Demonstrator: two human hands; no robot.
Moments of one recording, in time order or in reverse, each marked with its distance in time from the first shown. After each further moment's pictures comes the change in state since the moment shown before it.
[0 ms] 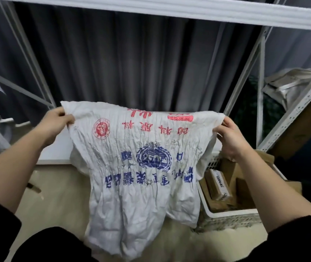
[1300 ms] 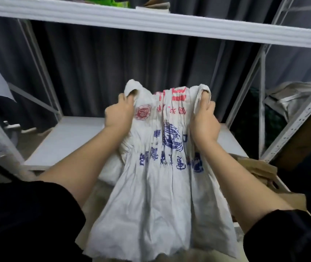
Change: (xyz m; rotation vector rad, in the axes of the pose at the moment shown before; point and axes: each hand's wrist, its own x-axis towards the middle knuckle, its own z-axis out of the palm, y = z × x) left_hand -0.046 0.106 0.120 1.073 0.214 0.474; right_hand -0.012 -0.055 0.107 -1.051 0.401 -0.421
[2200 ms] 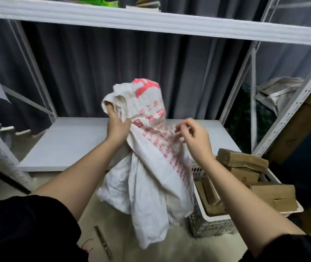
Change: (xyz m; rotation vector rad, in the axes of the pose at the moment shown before) left_hand -0.024 0.008 0.042 -1.202 -0.050 -0.400; right_hand -0.049 0.031 -0.012 0.590 -0.279 -0.082
